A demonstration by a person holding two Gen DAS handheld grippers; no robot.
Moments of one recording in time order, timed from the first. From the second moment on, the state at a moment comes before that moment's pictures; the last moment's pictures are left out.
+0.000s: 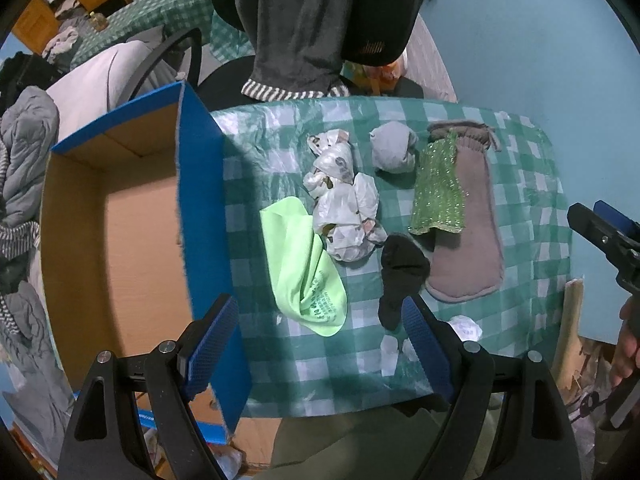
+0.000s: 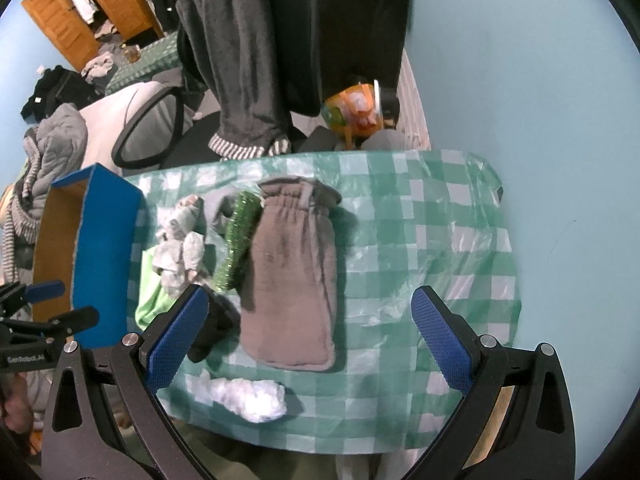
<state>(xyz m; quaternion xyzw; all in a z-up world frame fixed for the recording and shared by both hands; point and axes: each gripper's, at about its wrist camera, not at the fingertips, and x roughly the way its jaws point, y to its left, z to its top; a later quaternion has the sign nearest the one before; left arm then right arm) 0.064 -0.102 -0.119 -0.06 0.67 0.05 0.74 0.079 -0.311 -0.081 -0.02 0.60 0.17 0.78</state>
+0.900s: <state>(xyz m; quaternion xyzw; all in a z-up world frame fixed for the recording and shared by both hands) 0.069 -0.079 -0.188 -0.09 0.70 0.11 0.70 0.109 -0.317 -0.160 -0.01 0.65 0.20 0.74</state>
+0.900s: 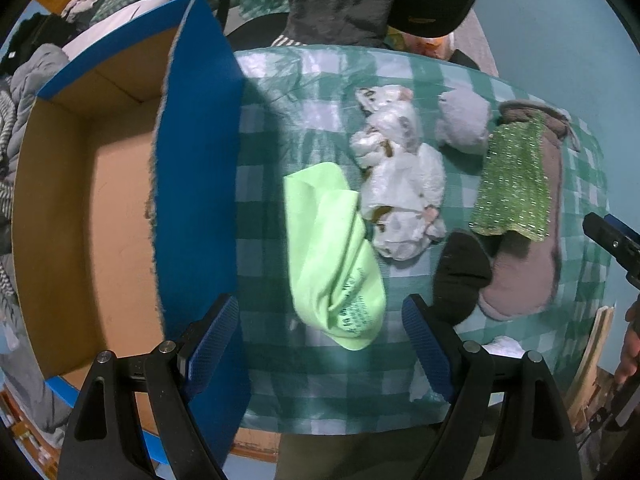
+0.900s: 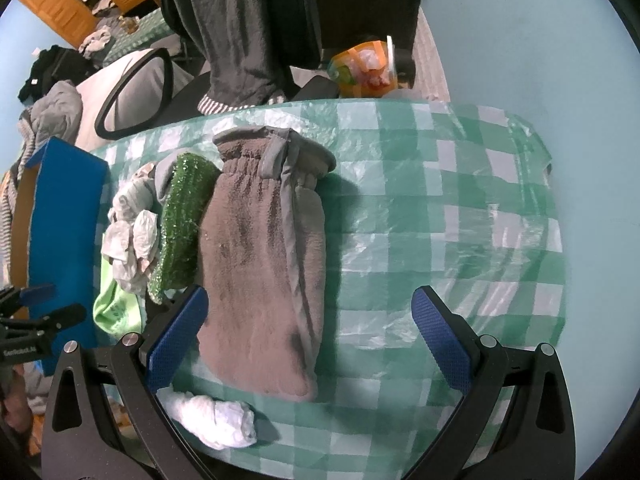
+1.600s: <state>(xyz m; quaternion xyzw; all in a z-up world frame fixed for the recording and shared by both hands) 0.077 -0.096 -0.219 -0.06 0.72 0.10 0.68 0.123 -0.283 -0.195 -0.03 0.66 0.22 0.71</state>
